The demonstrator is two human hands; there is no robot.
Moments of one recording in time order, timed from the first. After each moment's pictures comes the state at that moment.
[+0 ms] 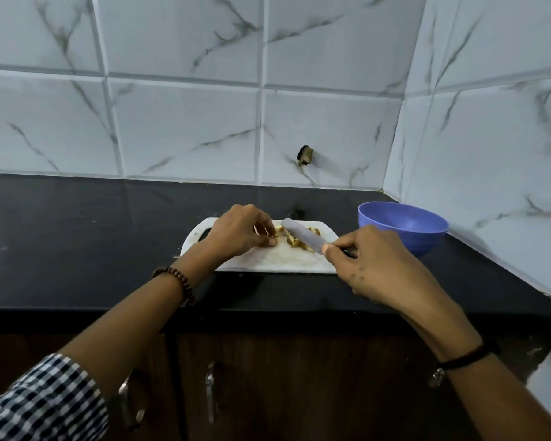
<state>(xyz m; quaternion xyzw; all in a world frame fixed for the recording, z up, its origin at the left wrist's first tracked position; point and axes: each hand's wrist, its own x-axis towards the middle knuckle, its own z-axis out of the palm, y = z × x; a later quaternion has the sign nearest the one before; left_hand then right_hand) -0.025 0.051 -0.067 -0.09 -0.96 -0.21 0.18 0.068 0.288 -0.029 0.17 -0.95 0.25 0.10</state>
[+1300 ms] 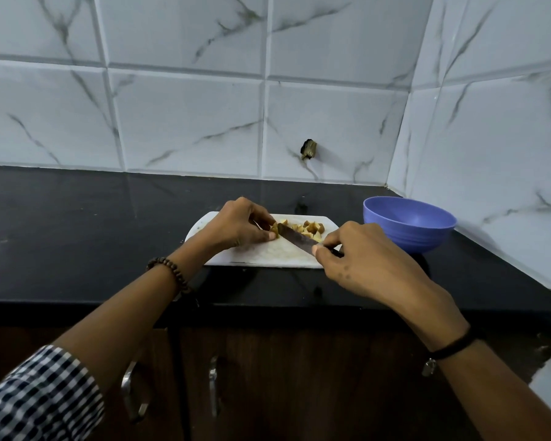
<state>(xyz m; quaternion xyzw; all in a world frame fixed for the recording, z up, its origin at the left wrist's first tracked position) -0.022 0.043 -0.067 -0.08 -0.93 -0.34 0.13 0.058 0.270 -0.035 0.19 -0.96 0.16 0.09</state>
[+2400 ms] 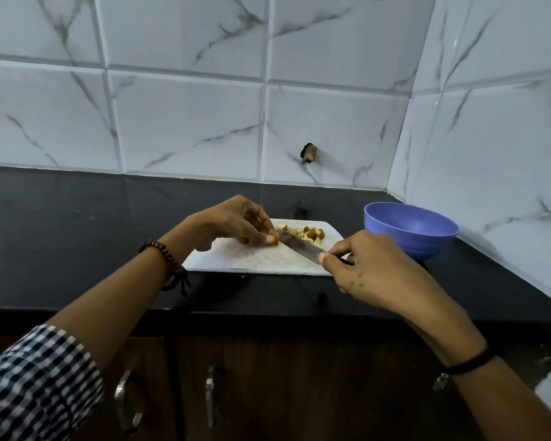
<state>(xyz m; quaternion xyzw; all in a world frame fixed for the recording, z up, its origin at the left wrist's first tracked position) -0.033 0.025 -0.052 -0.10 -0.88 -0.46 -0.03 0.056 0.280 -0.033 0.19 -0.96 0.21 0.06</state>
